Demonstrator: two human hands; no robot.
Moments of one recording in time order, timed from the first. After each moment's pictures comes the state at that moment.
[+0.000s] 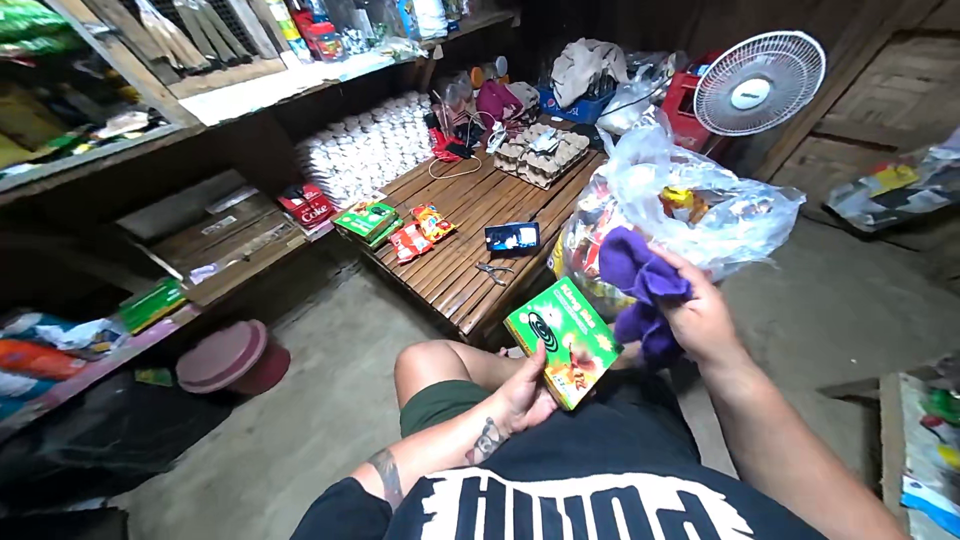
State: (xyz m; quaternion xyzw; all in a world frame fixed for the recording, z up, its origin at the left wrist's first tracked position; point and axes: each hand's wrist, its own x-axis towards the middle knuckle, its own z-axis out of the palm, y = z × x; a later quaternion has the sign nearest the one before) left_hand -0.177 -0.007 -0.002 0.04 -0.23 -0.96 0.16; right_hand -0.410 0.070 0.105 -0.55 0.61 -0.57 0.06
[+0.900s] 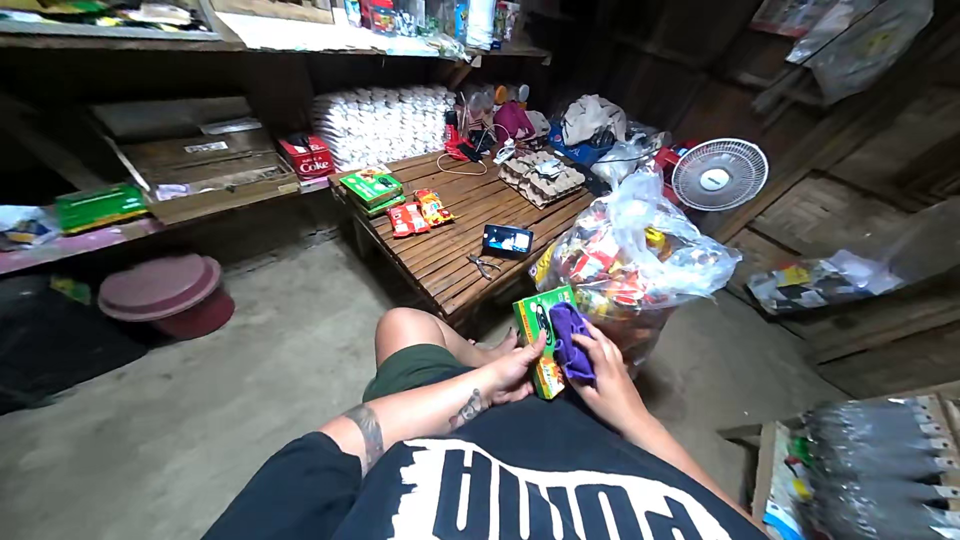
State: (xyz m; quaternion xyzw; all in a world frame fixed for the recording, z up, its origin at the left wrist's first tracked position) left_hand -0.153 0.016 0.017 0.12 -0.36 -0.91 0.14; right_hand -0.334 0.127 0.040 -0.68 0.67 -0.30 -0.01
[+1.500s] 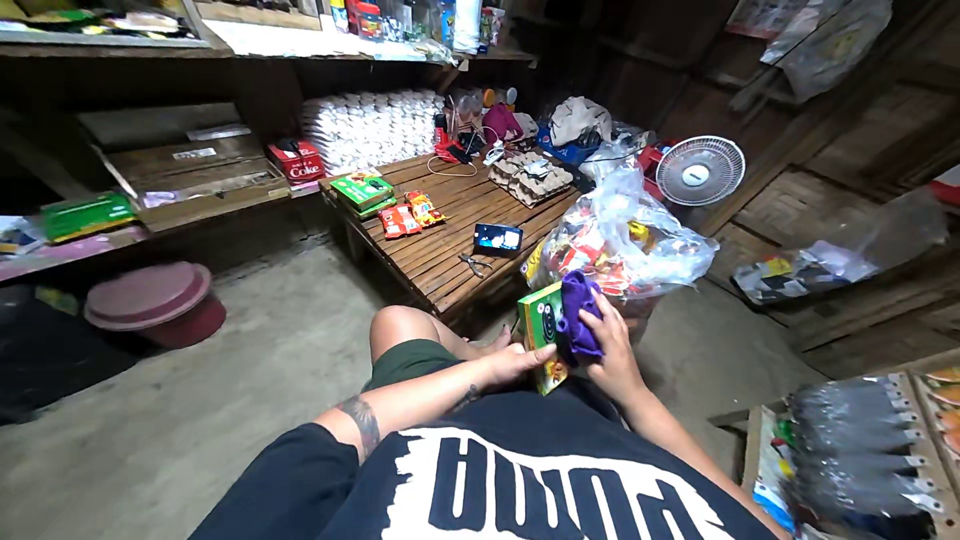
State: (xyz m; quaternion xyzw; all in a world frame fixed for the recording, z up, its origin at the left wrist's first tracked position) left_hand -0.143 0.019 0.032 0.15 -0.62 -0.77 0.09; right_hand -0.345 0.124 0.060 -0.70 0.59 -0.38 -0.10
